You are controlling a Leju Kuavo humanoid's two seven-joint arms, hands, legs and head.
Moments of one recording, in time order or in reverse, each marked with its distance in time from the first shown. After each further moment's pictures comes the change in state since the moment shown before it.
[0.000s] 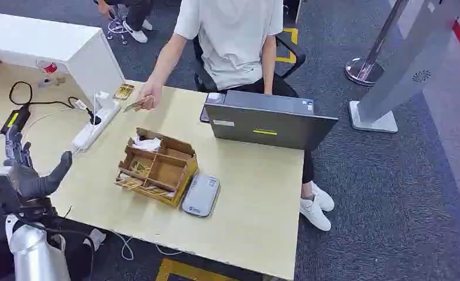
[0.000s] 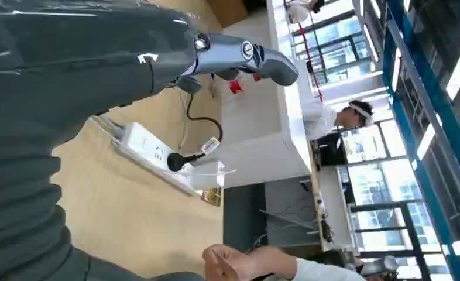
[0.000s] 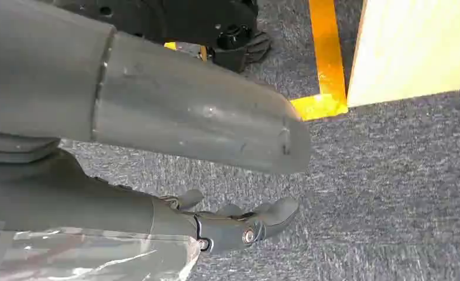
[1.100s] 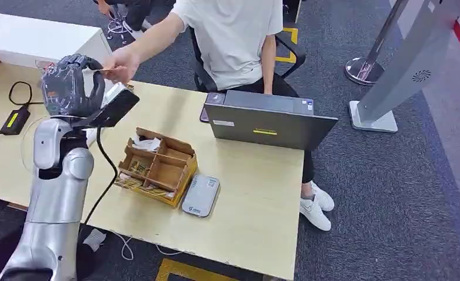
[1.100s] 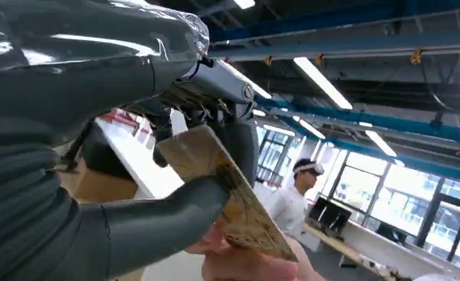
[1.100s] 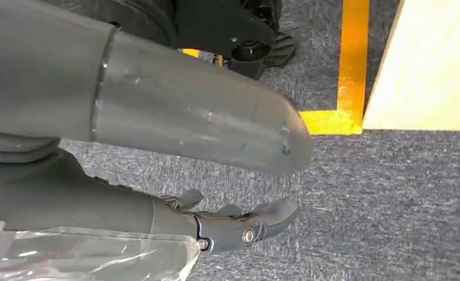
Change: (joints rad) left arm -0.348 0.215 -0.612 0.064 -0.910 0.307 0.427; right arm -0.036 0.000 0.041 0.012 0.135 0.031 0.052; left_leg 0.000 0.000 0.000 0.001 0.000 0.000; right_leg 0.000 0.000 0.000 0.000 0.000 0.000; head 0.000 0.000
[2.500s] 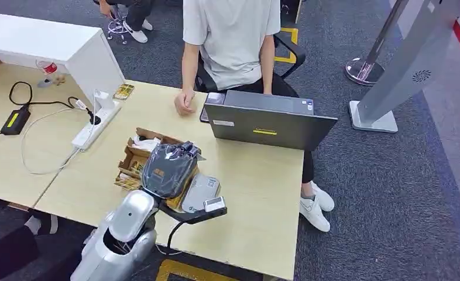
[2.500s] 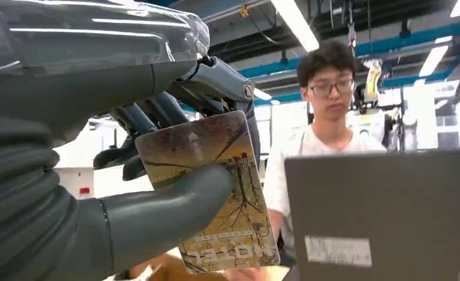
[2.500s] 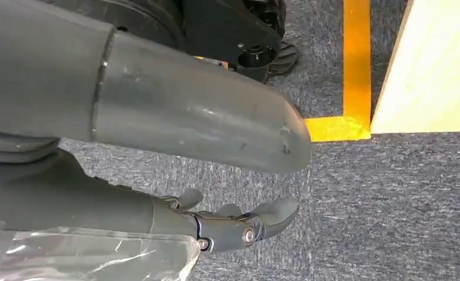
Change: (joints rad) left arm 0.352 -0.085 -0.421 -0.155 -0.298 -0.099 0.054; right arm 0.007 0.001 -0.069 0.011 0.003 0.028 0.002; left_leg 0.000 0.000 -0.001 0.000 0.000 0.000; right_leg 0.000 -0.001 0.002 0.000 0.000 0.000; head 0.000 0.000
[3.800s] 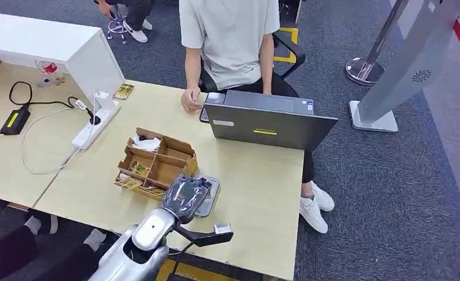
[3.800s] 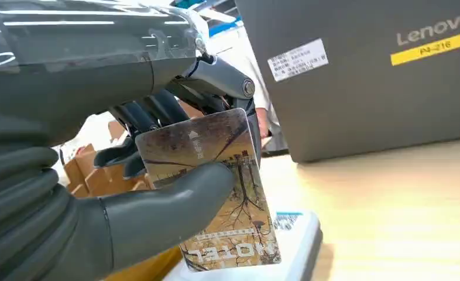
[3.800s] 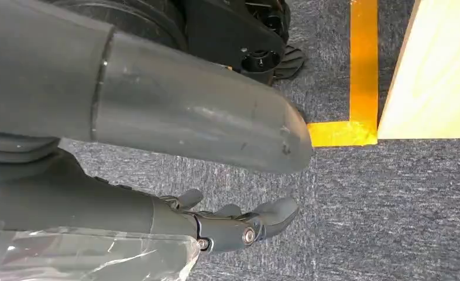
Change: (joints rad) left arm 0.017 -0.019 -0.055 0.293 -0.002 -0.049 -0.031; right arm -0.010 0.000 -0.021 0.000 0.023 0.027 0.031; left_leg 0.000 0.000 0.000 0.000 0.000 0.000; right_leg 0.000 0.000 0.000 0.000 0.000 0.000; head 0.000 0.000
